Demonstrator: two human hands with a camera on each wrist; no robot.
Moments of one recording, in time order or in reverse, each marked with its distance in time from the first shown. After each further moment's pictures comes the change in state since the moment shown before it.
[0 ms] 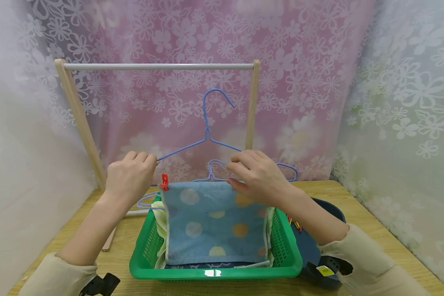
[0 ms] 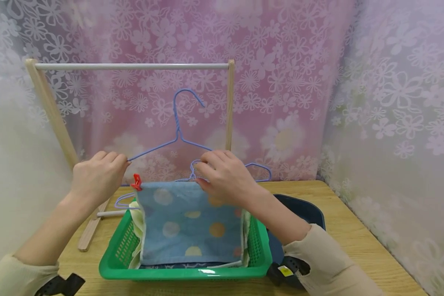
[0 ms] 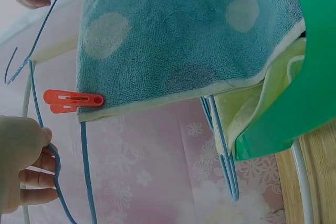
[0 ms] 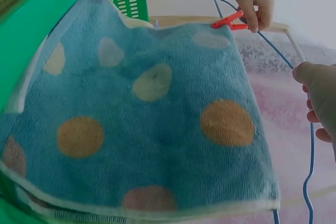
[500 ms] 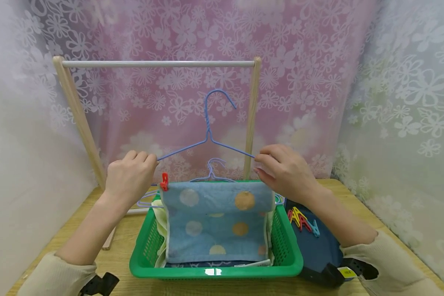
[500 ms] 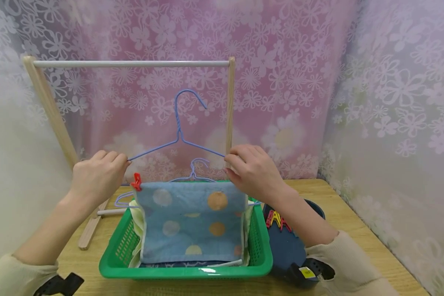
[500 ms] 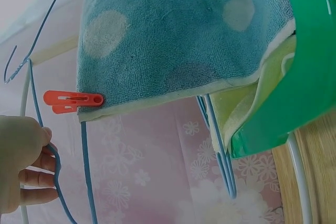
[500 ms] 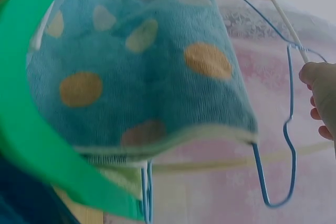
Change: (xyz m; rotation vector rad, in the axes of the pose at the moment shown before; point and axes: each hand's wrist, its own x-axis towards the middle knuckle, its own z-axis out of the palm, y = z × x) left_hand -0.002 -0.001 0.002 0.010 0.006 0.030; right_hand -0.032 0.025 -0.023 -0.002 0.021 0.093
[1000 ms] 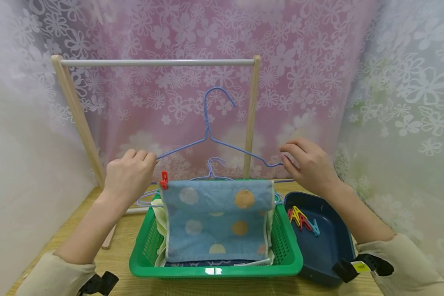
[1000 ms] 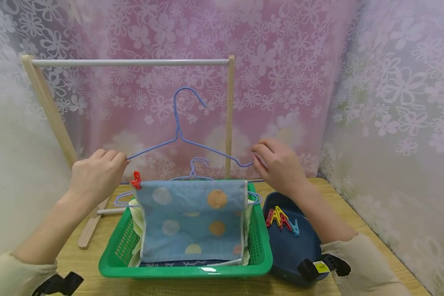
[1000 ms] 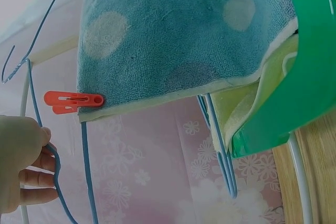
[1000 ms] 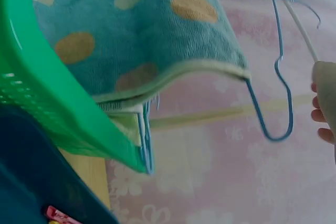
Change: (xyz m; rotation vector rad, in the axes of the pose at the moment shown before) left_hand 0.001 0.000 0.000 0.009 -0.014 0.000; right_hand -0.030 0.032 -0.015 -0.015 0.059 0.164
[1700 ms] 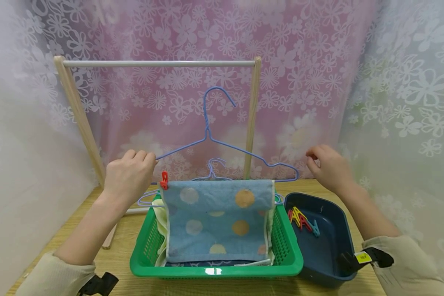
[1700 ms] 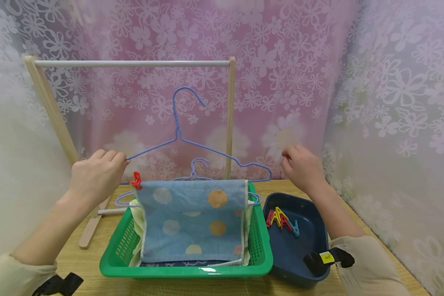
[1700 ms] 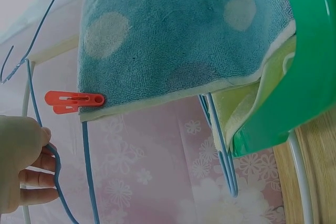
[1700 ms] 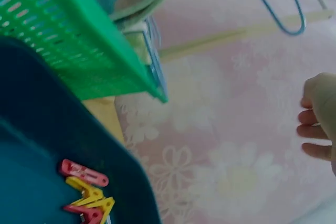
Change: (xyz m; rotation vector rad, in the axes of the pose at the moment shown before) left_hand -0.001 0.000 -0.006 -0.016 -0.043 -0.025; right_hand -0.046 0.041 -0.013 -0.071 -0.294 0.464
